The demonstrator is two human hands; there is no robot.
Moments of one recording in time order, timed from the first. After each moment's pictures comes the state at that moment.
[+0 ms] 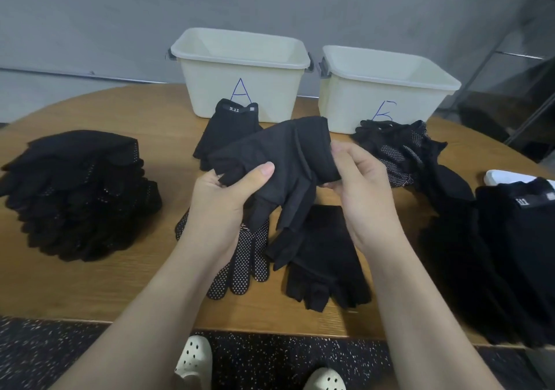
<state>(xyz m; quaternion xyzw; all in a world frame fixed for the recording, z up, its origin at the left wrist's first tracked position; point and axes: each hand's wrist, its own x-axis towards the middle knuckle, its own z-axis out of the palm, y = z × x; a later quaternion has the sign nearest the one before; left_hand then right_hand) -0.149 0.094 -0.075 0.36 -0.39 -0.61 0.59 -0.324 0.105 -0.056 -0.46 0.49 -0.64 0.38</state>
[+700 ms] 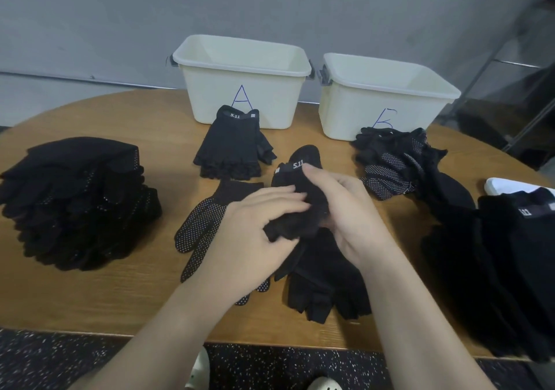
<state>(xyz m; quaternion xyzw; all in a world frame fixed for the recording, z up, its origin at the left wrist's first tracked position) -0.153 0.108 -0.092 0.36 -0.78 -0.22 0.47 -0.314 0.107 -0.053 -0.41 0.54 -0.52 0.51</state>
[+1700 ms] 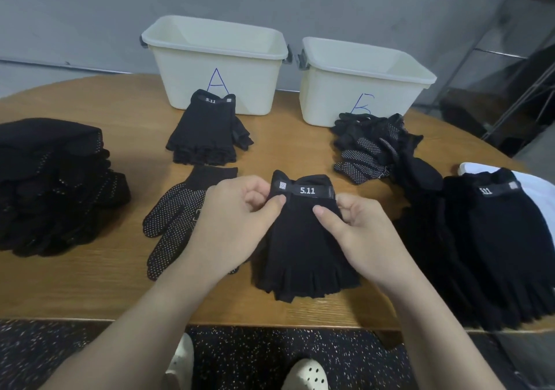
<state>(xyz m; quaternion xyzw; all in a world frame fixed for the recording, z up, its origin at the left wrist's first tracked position) -0.180 0.115 -0.080 0.50 -0.68 -0.36 0.40 -0.373 0.168 -0.076 -0.53 0.59 -0.45 0.42</state>
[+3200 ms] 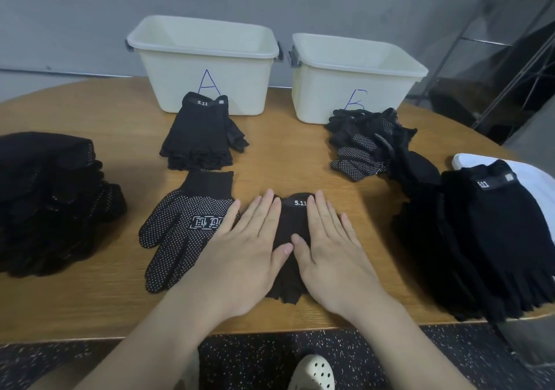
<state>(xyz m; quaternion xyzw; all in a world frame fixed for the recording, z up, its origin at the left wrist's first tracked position) -0.171 0.125 -0.113 0.43 -0.90 -0.08 0.01 -0.338 0.174 -0.109 -0.66 0.74 -0.06 0.13</state>
